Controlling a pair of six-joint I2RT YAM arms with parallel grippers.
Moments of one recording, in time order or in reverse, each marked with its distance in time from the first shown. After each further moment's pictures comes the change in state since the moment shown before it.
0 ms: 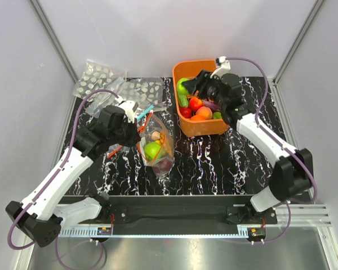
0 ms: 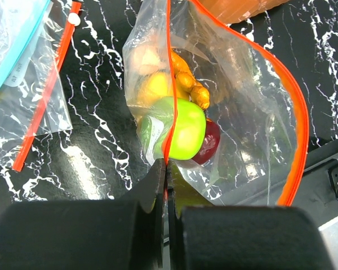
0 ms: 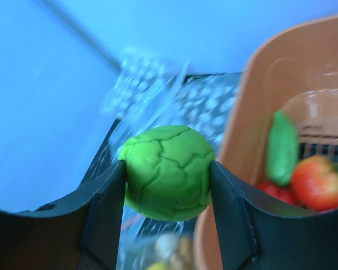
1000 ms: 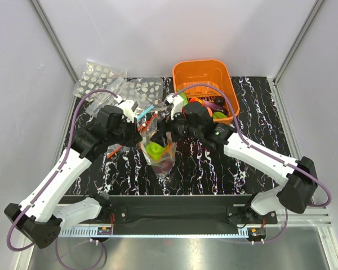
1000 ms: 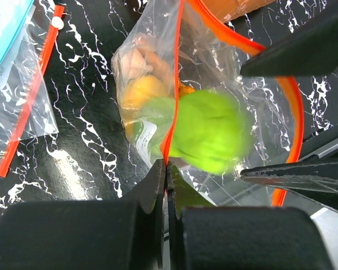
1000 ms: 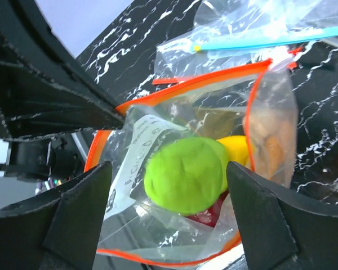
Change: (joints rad) left arm 0.000 -0.013 0.008 0.006 0.051 -0.019; right arm 0.486 -0.168 -0.102 -0.385 -0.077 -0.288
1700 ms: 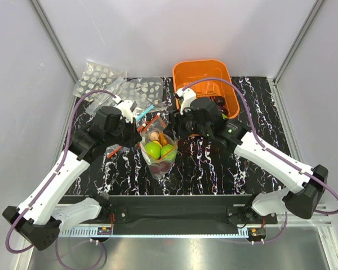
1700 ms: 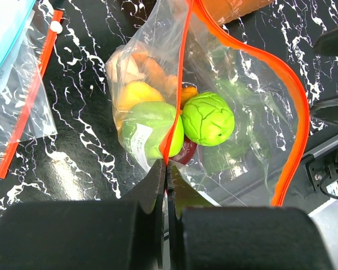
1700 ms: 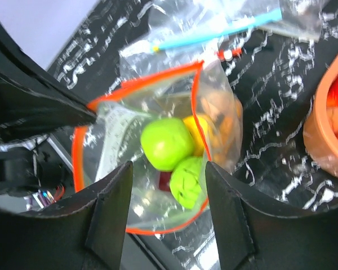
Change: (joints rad) left arm 0.000 -0.026 0.000 -0.001 0.007 -0.001; right arm 0.004 -0.077 0.128 -0.253 0.201 0.037
